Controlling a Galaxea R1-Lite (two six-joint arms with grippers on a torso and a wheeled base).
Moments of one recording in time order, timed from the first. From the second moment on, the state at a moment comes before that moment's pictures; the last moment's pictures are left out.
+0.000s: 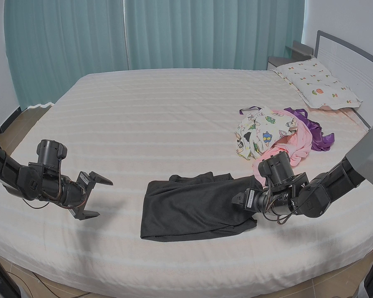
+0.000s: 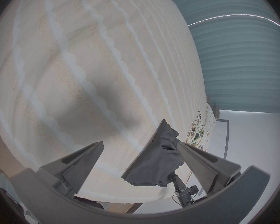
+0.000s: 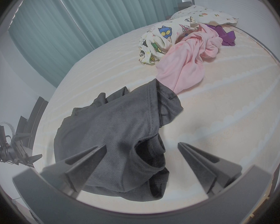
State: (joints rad) left arm -0.03 1.87 -0.82 -0.19 -0.43 -1.07; right arm 0.52 2.06 -0.93 -0.31 -0.18 0.65
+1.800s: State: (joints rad) left arm -0.05 1.89 -0.81 -0.19 -0.43 -1.07; right arm 0.39 2.14 -1.12 -0.28 -0.09 0.77
